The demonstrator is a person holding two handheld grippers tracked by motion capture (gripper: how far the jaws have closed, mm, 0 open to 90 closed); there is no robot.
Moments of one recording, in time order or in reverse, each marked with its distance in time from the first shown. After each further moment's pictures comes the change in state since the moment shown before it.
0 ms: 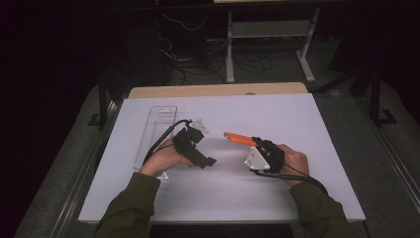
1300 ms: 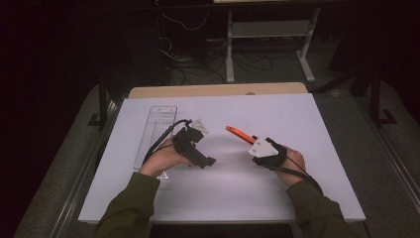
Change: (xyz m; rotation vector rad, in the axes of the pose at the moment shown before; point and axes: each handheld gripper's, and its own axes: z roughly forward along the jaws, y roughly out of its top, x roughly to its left) left arm 0.001 -0.001 -0.002 0.014 0.006 0.010; right arm -0.012 -0.005 0.007 0.019 0.113 0.295
